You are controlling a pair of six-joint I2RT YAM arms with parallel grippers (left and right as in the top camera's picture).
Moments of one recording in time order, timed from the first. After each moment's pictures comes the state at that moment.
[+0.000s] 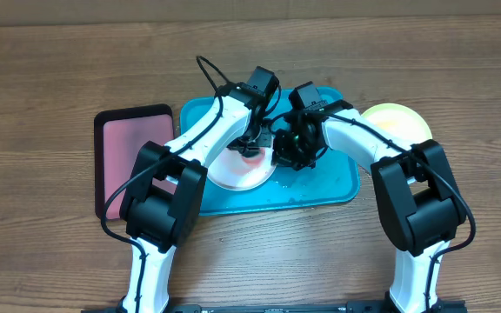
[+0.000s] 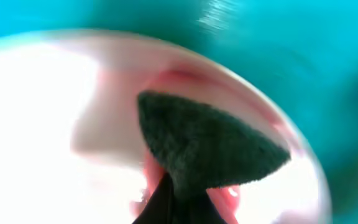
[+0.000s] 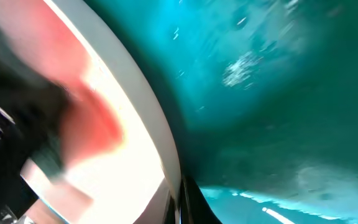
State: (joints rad) left arm -0.49 2.18 1.66 -0.92 -0.09 -0.51; right arm 0.42 2.07 1.36 -0.69 -0.49 0.59
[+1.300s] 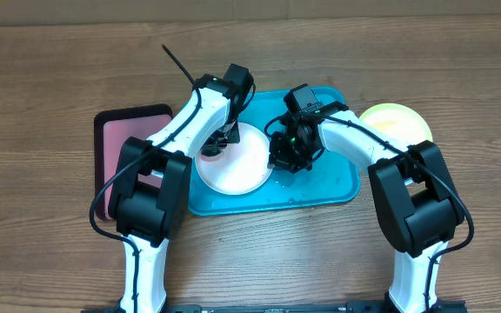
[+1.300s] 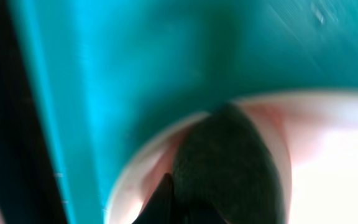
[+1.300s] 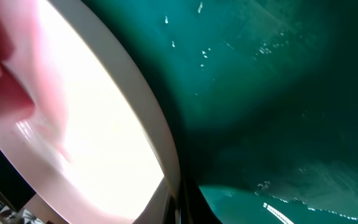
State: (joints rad) left arm -0.39 2.18 1.66 -1.07 -0.24 -0.51; right arm 0.43 2.07 1.36 -0.69 -0.50 0.58
